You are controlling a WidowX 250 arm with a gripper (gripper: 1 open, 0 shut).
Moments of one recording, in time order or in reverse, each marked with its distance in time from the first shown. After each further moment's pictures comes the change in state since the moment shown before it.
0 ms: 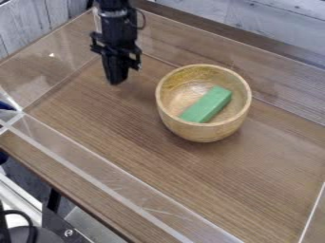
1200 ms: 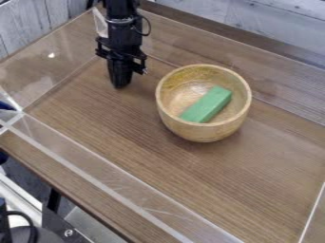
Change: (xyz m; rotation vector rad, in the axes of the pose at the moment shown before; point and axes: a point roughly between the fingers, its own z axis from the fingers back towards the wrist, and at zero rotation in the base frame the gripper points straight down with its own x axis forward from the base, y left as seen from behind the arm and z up) arm 0.012 0.003 -0.010 0.014 0.007 0.010
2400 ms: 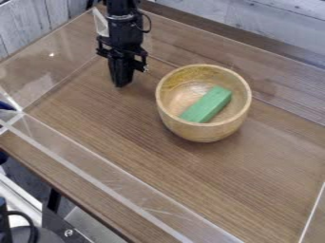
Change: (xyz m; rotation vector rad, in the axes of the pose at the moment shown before) arm -0.004 -0.002 0.005 -0.042 0.027 0.001
